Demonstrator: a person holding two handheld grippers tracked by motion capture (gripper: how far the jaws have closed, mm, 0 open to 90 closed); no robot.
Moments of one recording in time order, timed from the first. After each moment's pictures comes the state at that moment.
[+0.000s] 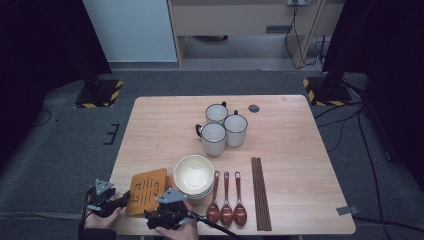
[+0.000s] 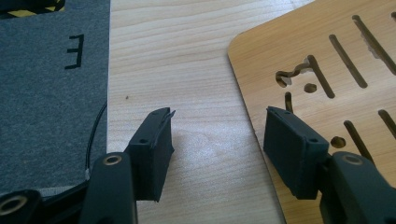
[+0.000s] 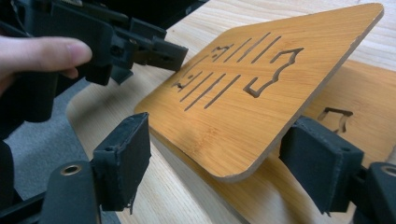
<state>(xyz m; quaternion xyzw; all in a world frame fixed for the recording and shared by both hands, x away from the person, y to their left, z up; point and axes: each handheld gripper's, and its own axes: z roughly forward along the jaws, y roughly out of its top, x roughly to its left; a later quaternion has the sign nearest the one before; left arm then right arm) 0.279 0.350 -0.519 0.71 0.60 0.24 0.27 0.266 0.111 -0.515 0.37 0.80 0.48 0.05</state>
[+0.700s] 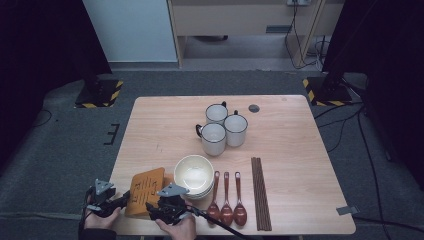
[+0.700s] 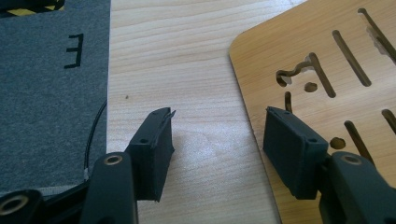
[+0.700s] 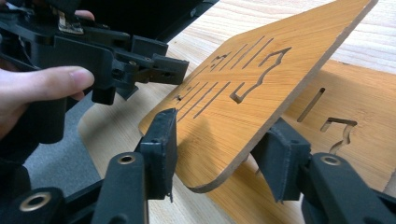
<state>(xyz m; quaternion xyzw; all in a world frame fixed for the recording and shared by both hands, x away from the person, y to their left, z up) 0.279 0.350 -0.518 0.71 0.60 0.23 0.28 0.277 0.111 -0.508 0.39 0.78 0.48 0.02</state>
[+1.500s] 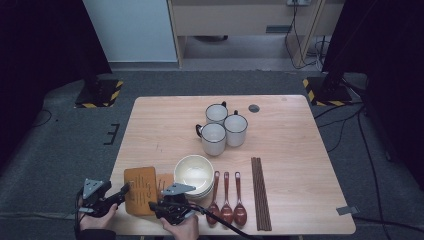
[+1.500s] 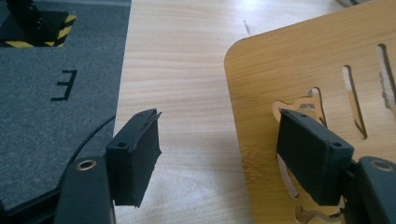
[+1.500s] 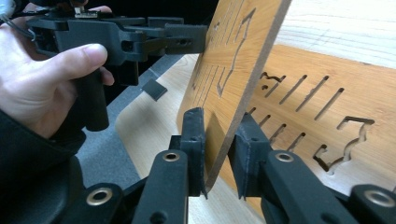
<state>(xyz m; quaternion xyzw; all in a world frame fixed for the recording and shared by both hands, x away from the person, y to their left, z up) 0.272 0.356 -0.504 0.65 0.60 0.27 0.38 0.276 0.097 -0.499 0.37 0.78 0.51 -0.04</state>
